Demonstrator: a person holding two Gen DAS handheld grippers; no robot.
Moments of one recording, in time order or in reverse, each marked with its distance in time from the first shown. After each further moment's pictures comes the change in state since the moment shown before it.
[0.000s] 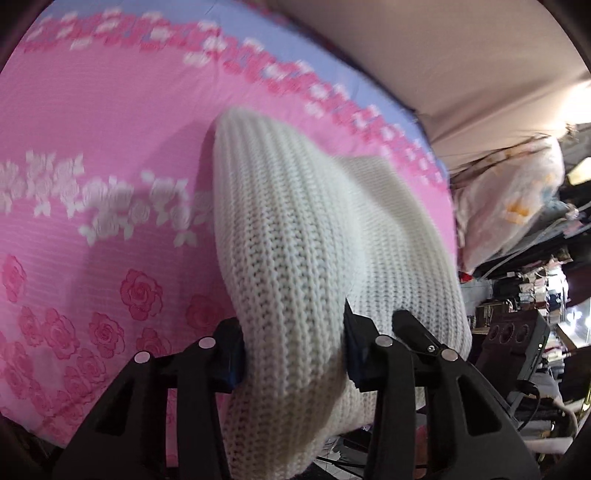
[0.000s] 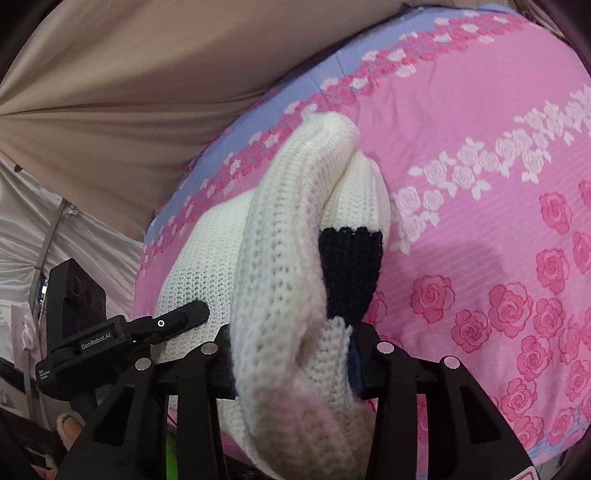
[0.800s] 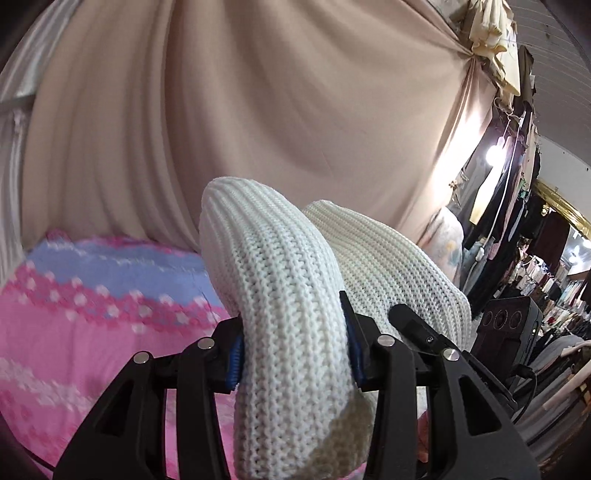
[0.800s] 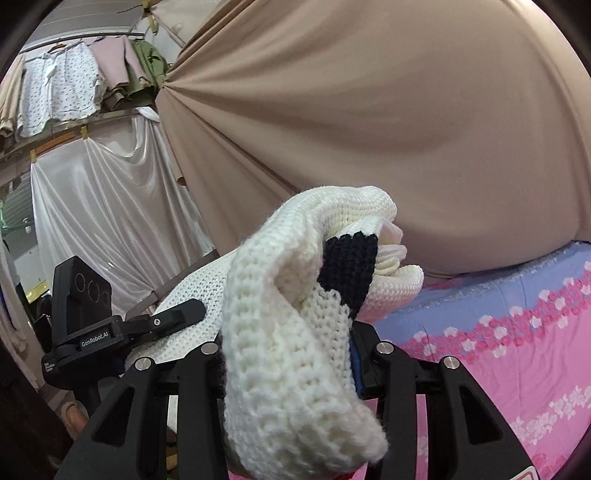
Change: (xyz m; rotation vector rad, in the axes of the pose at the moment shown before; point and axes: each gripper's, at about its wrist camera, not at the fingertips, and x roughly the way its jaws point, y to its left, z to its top) left arm -0.346 -0.019 0.048 0.405 -0.628 -0.086; right arm -0.098 0.307 0.027 -0.450 -0.484 0.345
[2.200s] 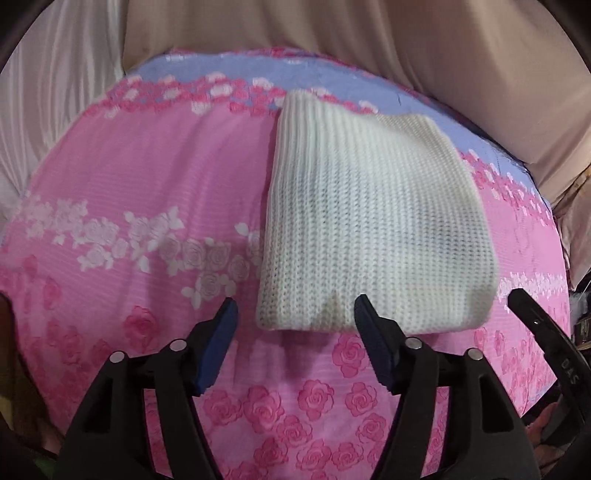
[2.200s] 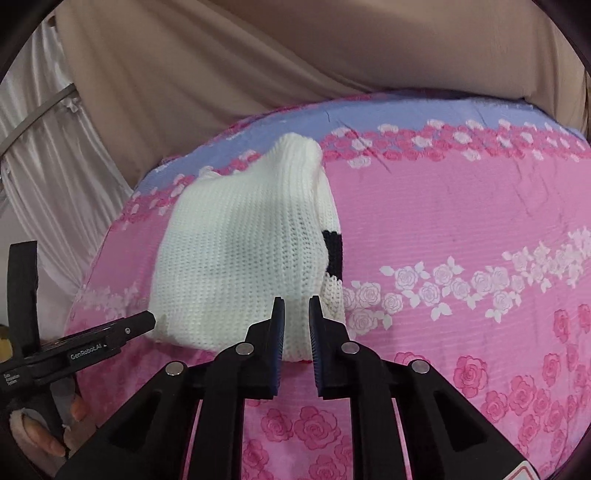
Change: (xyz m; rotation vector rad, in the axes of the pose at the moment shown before) left arm 0.100 0.234 -0.220 -0.156 0.496 0.519; right arm 0.140 -0.047 -0.240 0.035 0.487 -0.514
